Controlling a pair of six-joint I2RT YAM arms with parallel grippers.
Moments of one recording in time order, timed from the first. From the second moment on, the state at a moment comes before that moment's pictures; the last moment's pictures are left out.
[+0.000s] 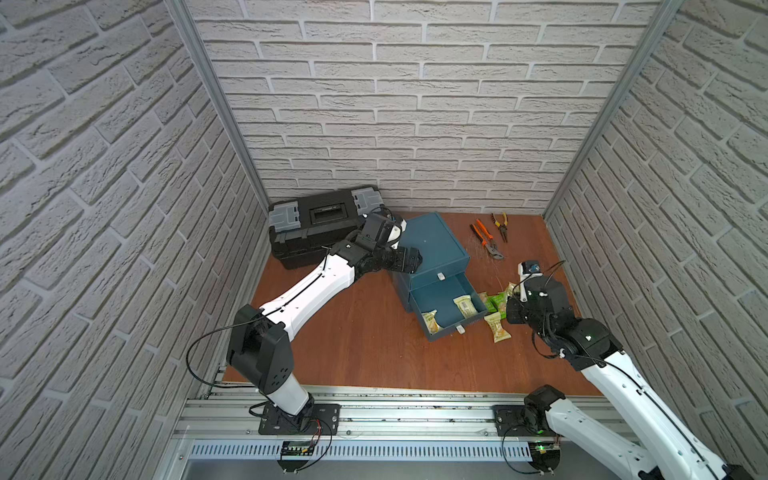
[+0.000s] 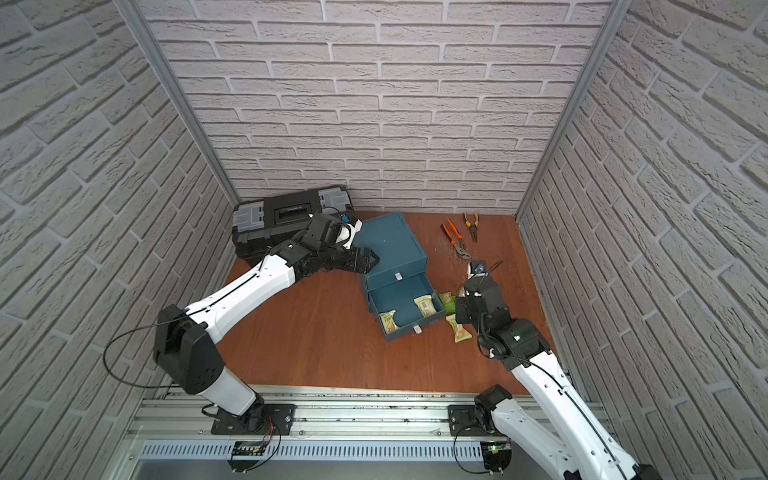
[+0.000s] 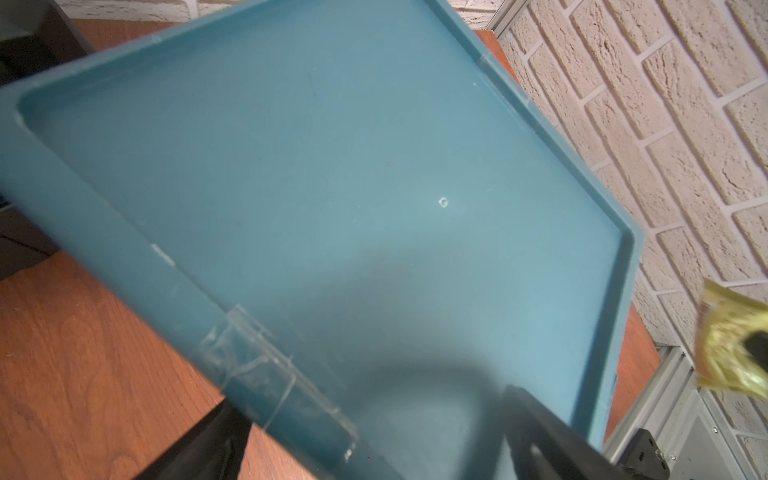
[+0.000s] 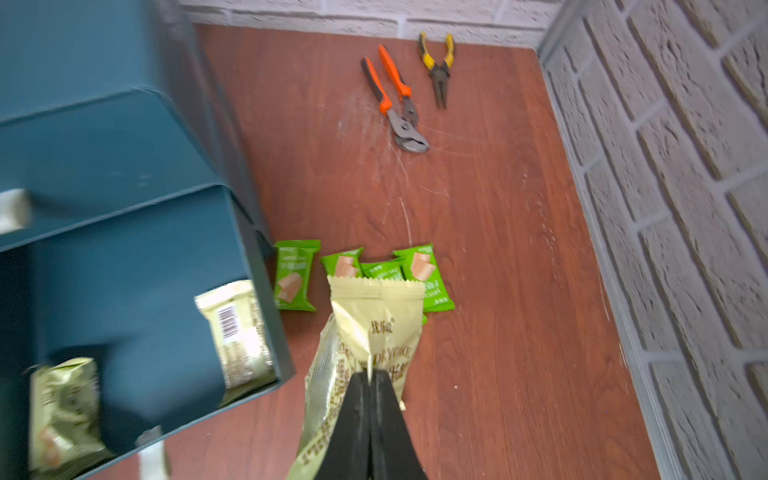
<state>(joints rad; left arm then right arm) -0.60 1.61 1.42 -0.56 0.21 -0.31 0.34 0.81 0.86 -0.86 0.37 0.26</state>
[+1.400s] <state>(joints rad) -0.60 1.57 1.38 -0.54 0.21 -0.30 0.16 1.15 0.79 -0.78 0.30 0.37</state>
